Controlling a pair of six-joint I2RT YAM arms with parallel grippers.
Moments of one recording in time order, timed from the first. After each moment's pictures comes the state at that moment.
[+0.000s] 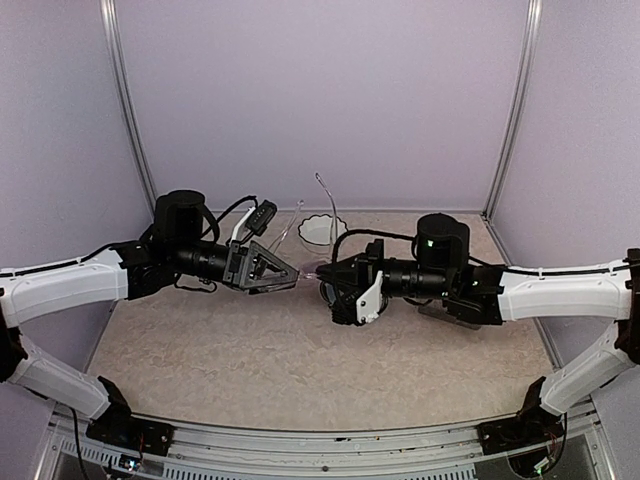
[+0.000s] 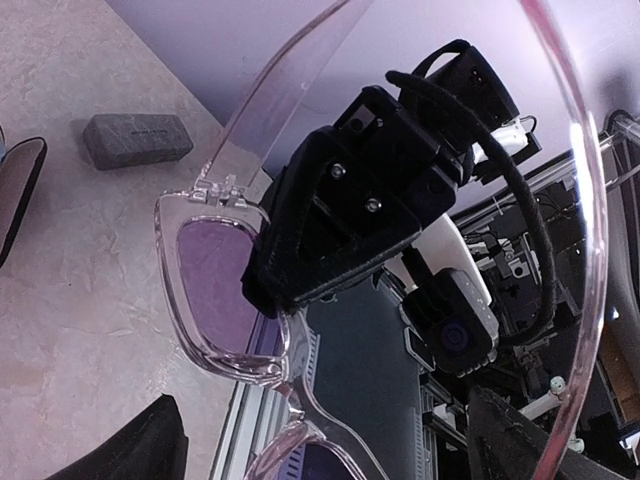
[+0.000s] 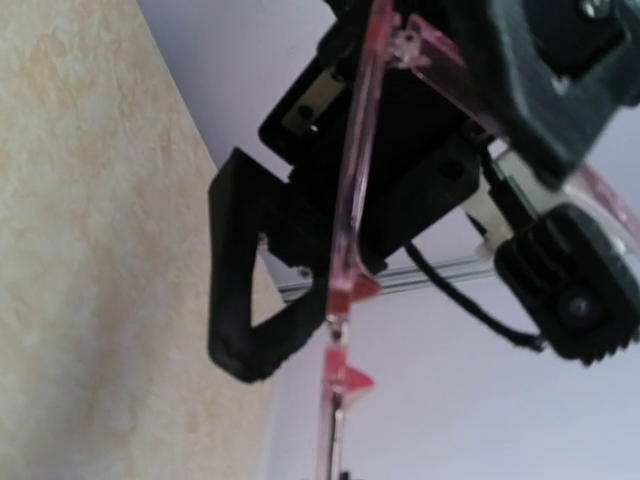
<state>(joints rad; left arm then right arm) -0.72 1.31 0.92 0.09 0.91 -0.65 0.97 1.40 0.88 0.40 -0.35 -1.36</state>
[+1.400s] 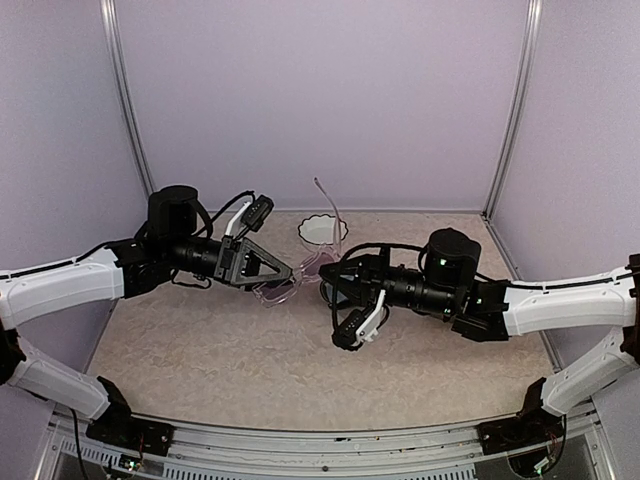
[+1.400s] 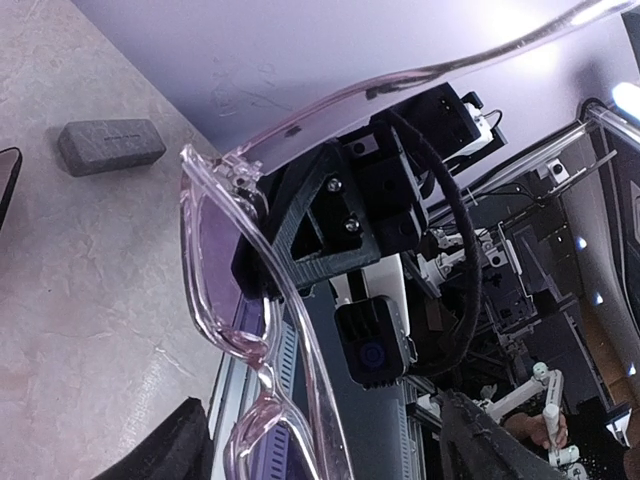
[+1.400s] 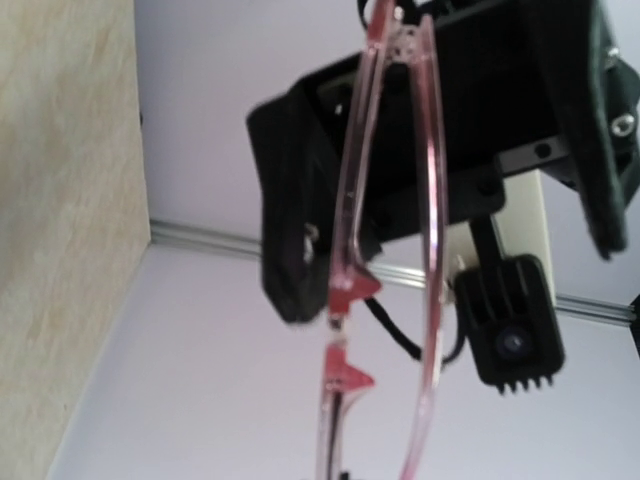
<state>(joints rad) -0.70 1.29 0.93 0.11 0.99 -0.67 1.03 1.36 0.79 0.55 -0.20 -1.77</state>
